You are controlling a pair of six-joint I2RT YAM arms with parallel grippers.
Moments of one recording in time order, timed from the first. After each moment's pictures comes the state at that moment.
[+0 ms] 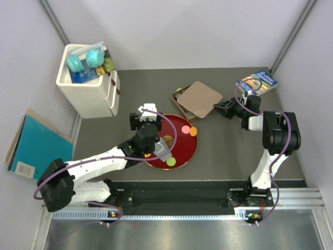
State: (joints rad) left arm -0.92 1.19 0.67 0.31 -1.01 -0.07; right arm -0.06 1.89 0.84 0.65 -0.70 1.16
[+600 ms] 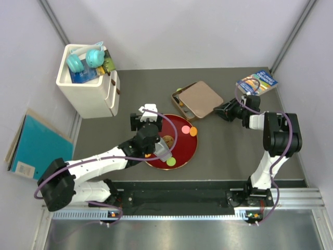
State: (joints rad) left arm -0.92 1.19 0.67 0.29 -1.00 -0.08; right arm -0.06 1.86 0.86 0.40 -0.66 1.03
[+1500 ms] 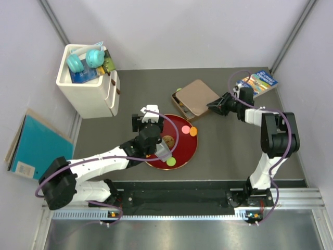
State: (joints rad) left arm -0.93 1.21 0.67 0.27 -1.00 -0.10; right arm 0.03 1.85 1.00 0.27 -0.69 0.97
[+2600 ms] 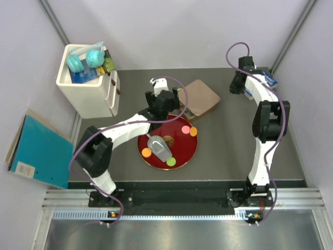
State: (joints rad) left arm -0.71 1.69 1.18 0.08 -0.63 -0.45; right arm 0.03 2.13 1.87 -0.68 0.08 0.47
